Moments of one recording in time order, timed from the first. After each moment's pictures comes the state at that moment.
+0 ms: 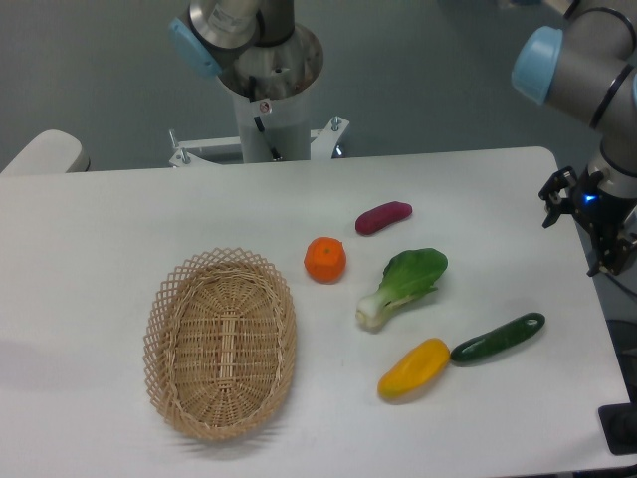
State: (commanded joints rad) arm 2.87 -2.10 -1.21 -1.34 1.52 1.95
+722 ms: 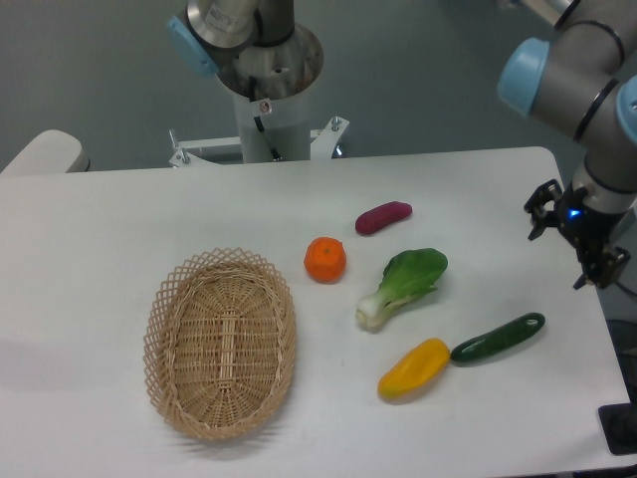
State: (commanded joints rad) arm 2.79 -2.13 -1.22 -1.27 1.52 1.77
